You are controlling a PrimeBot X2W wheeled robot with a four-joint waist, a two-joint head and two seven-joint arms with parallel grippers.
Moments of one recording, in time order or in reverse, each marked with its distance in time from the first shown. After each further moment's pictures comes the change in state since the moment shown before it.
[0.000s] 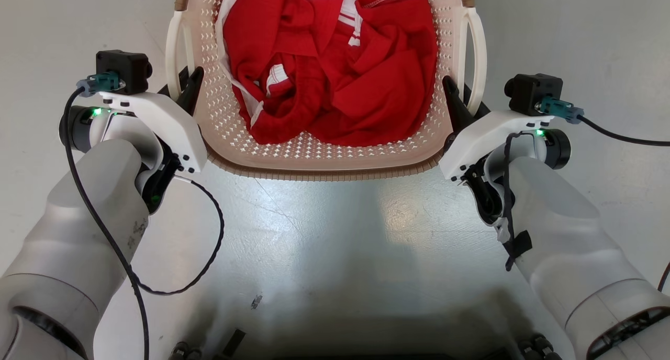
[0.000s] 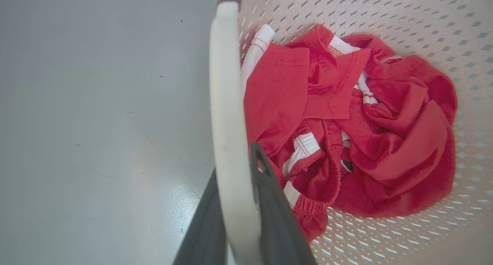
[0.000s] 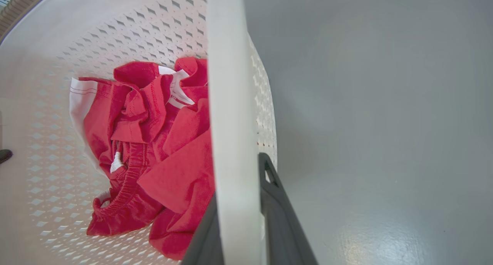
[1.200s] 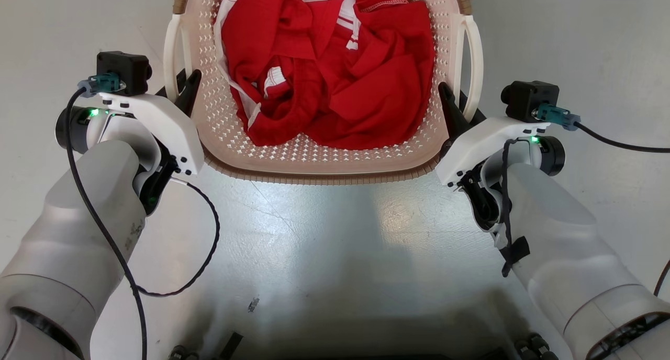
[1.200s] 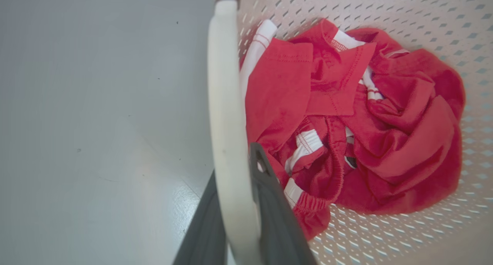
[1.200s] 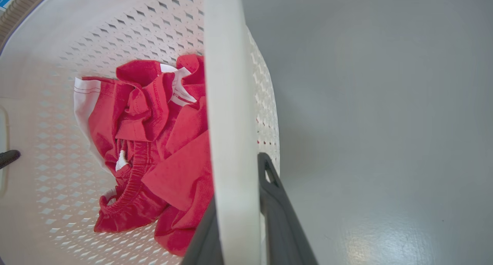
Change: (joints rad) left arm 0.000 0.008 -0.014 -0.001 0.015 -0.002 0.009; right arm 0.022 0.000 0.020 -0.023 0.036 0.000 0.000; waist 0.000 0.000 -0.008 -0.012
